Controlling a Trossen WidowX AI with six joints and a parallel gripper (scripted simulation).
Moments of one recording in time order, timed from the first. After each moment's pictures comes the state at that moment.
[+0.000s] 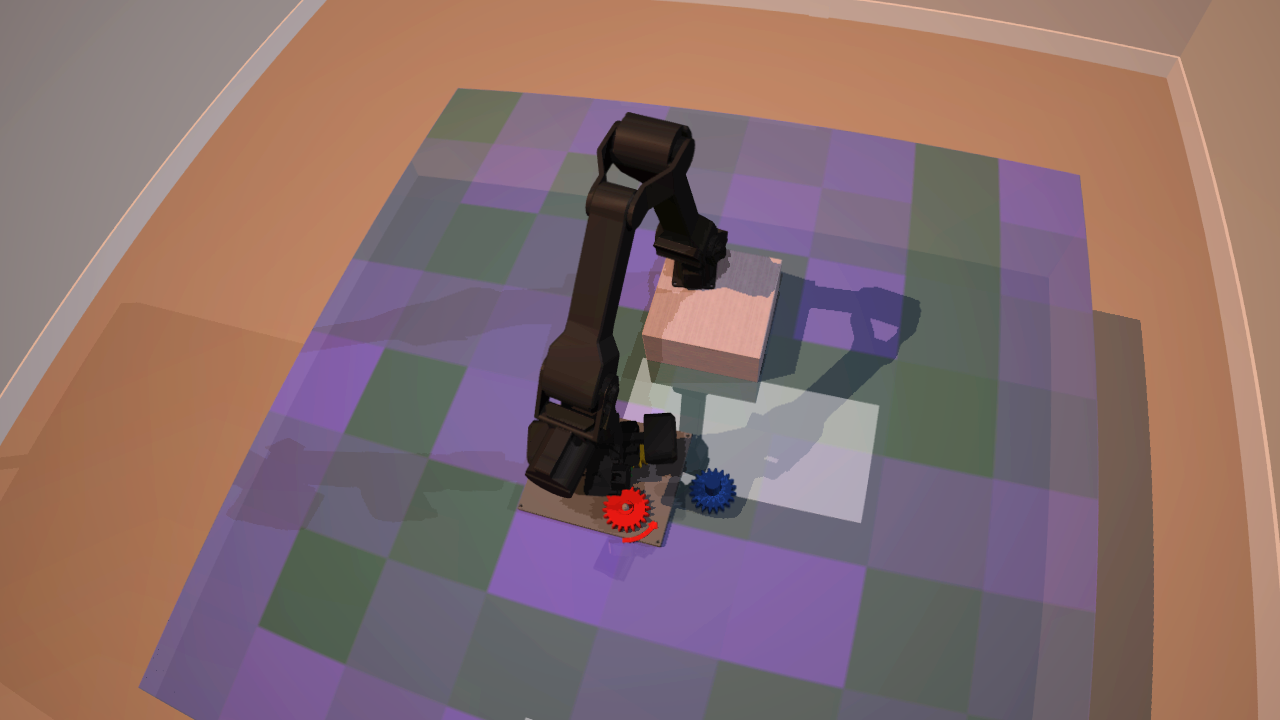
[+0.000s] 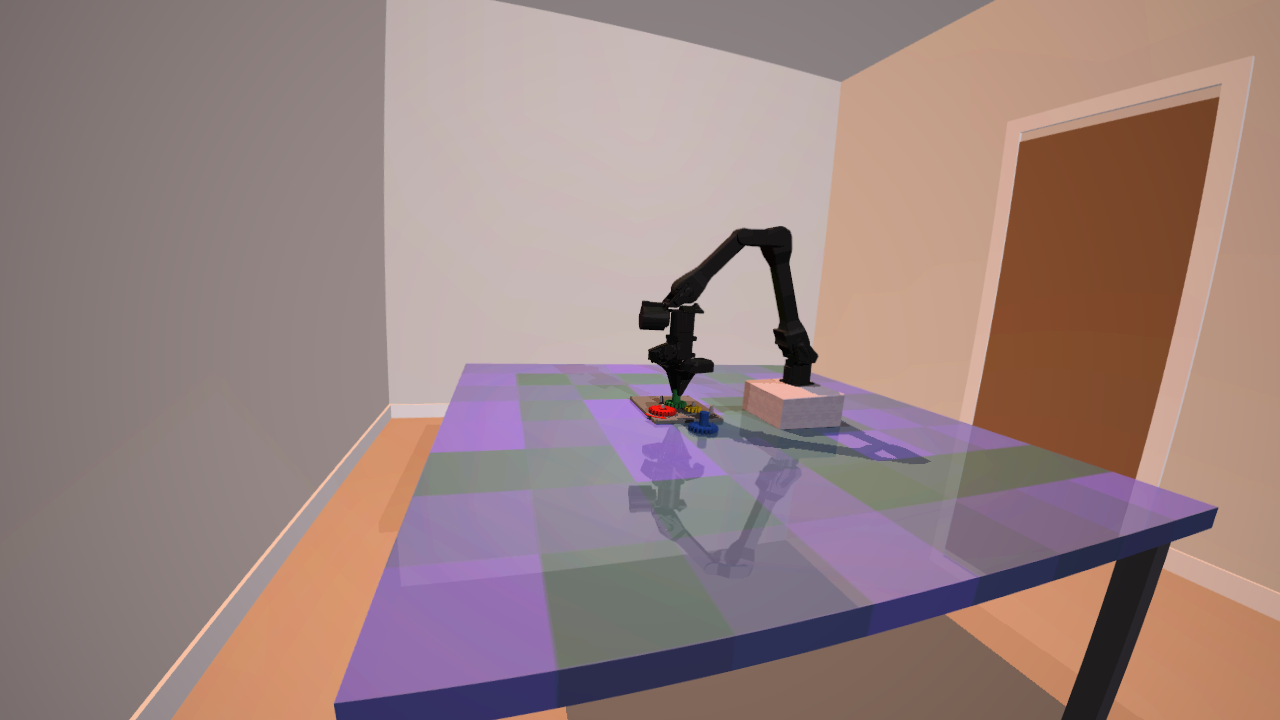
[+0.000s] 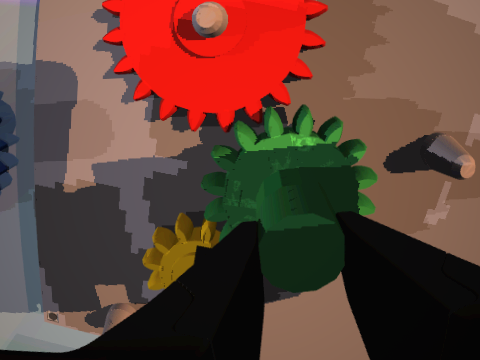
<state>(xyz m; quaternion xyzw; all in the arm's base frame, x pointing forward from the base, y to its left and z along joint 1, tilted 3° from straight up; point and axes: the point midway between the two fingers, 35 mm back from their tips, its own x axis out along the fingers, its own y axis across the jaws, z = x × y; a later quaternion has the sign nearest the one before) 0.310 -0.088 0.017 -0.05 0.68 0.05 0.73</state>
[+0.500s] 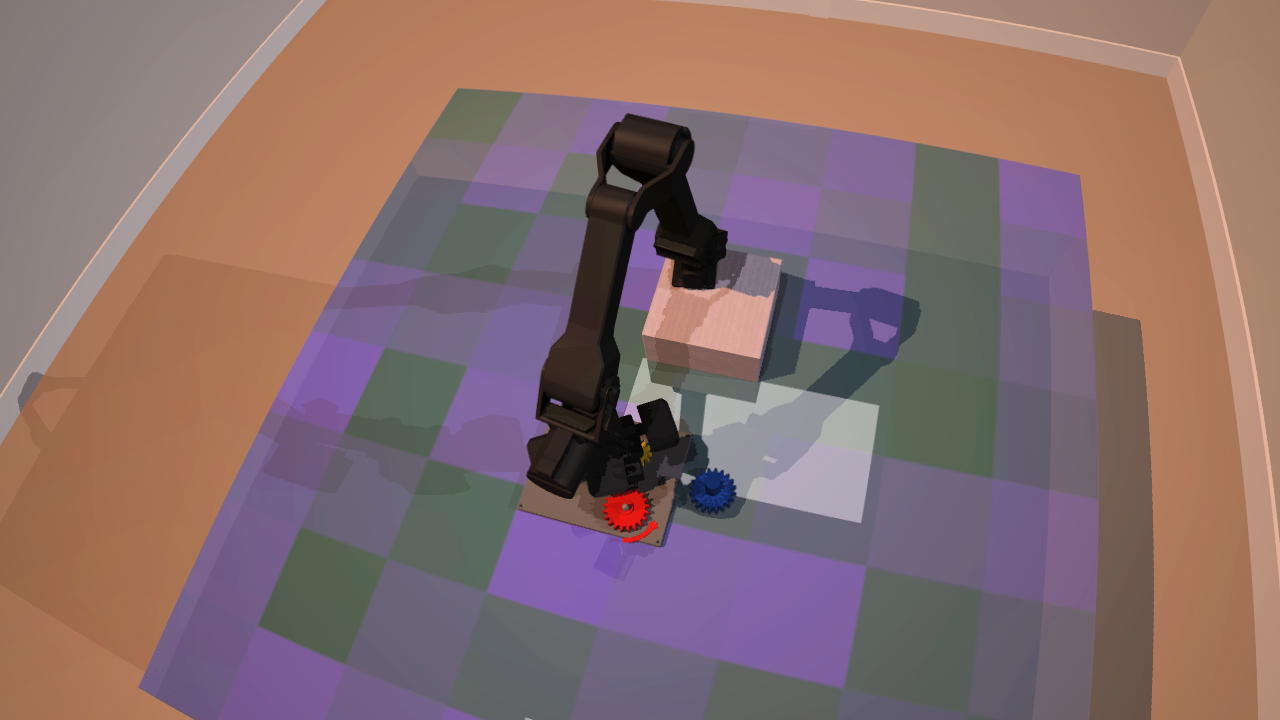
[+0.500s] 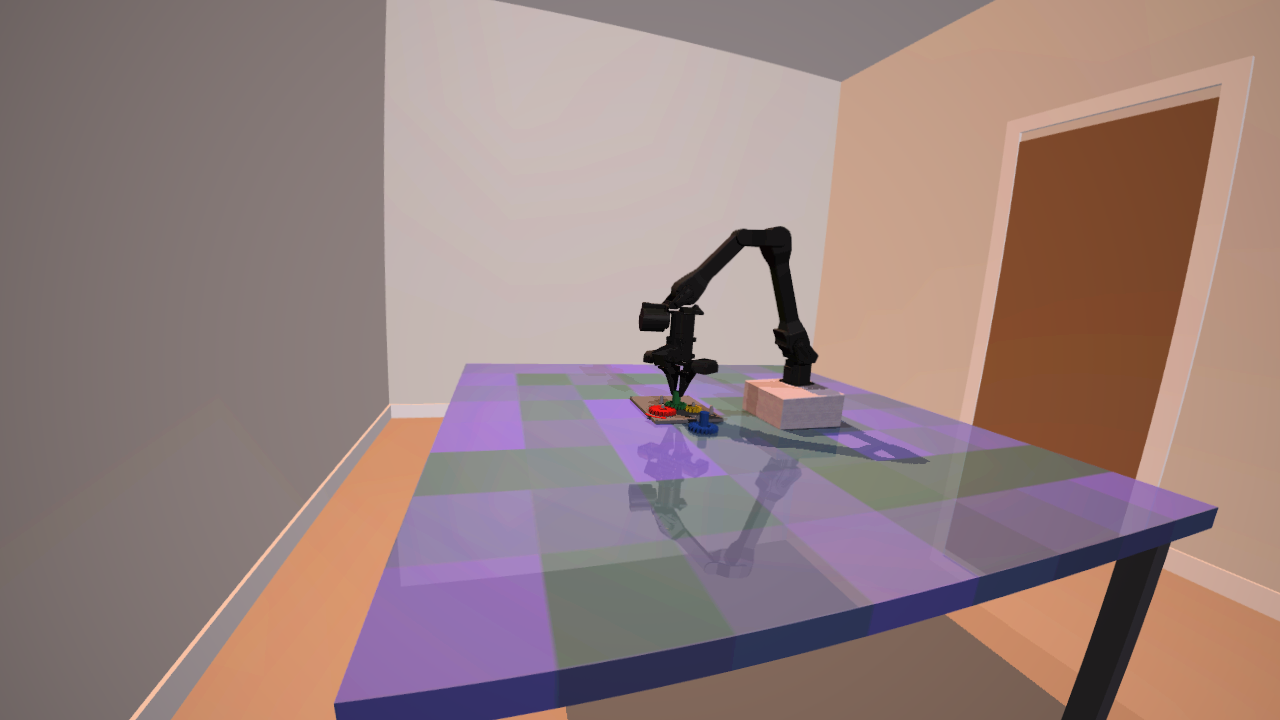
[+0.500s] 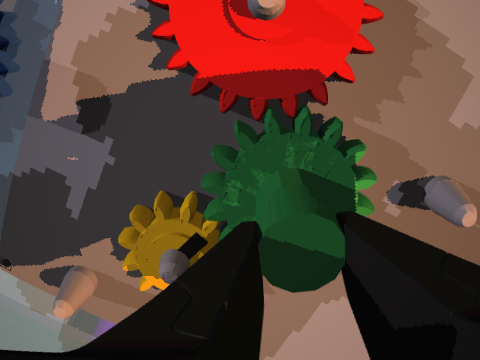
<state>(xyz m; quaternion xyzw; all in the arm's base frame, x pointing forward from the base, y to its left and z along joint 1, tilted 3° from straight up) 0.310 -0.087 0.014 -0.15 0.67 0.14 0.71</state>
